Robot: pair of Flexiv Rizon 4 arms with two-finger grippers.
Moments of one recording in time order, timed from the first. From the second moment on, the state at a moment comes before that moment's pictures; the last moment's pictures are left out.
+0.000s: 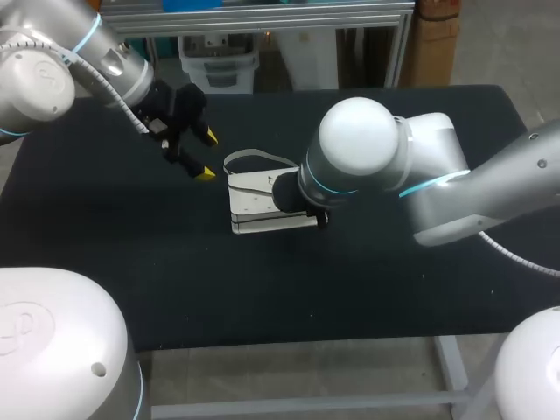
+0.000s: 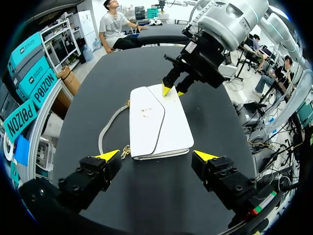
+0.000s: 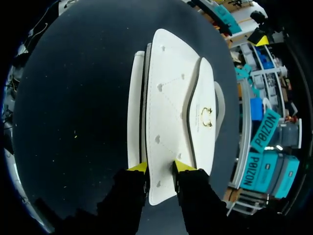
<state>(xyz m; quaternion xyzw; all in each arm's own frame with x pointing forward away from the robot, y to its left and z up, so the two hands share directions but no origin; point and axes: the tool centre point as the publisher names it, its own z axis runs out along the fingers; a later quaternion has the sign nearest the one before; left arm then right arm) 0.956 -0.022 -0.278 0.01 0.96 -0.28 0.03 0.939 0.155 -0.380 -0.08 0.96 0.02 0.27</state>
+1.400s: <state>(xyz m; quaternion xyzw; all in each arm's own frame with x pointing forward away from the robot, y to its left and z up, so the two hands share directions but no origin) 0.946 -0.045 -0.286 0.13 0.94 -0.32 0.05 0.922 0.152 -0.380 -0.04 0.96 0.06 0.28</state>
